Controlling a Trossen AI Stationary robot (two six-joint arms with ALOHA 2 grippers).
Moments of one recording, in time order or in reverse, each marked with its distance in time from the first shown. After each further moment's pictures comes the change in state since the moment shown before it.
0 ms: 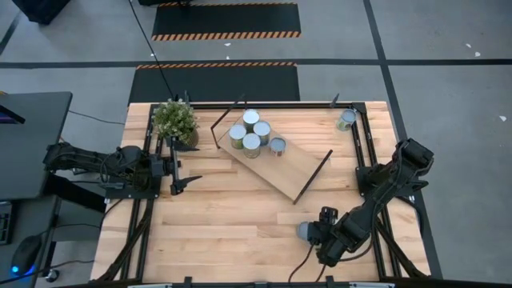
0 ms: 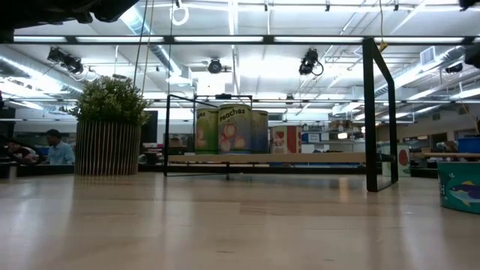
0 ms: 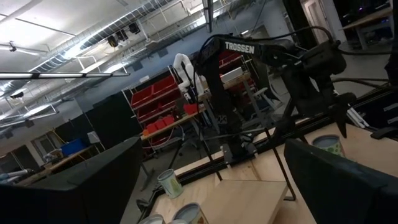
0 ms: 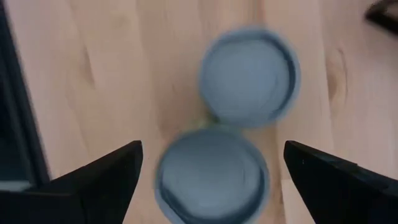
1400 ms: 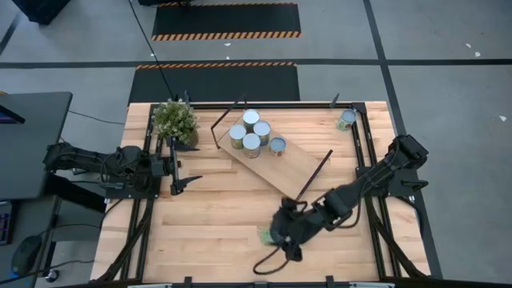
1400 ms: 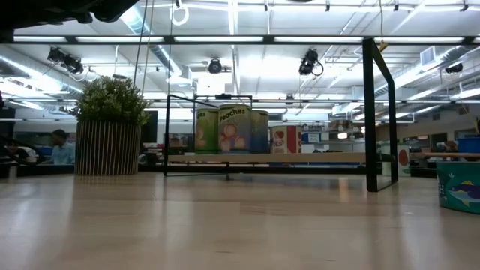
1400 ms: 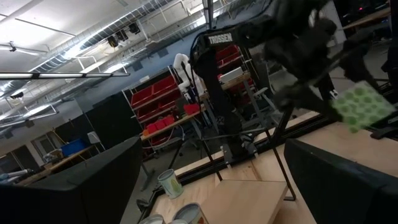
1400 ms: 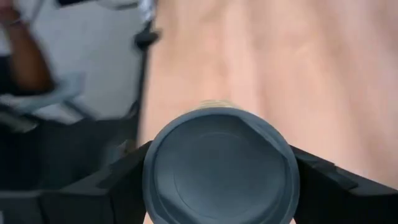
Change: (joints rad) left arm 0.000 0.000 0.000 0.000 0.000 0.001; right arm -0.244 0.000 0.282 0.314 0.055 -0.425
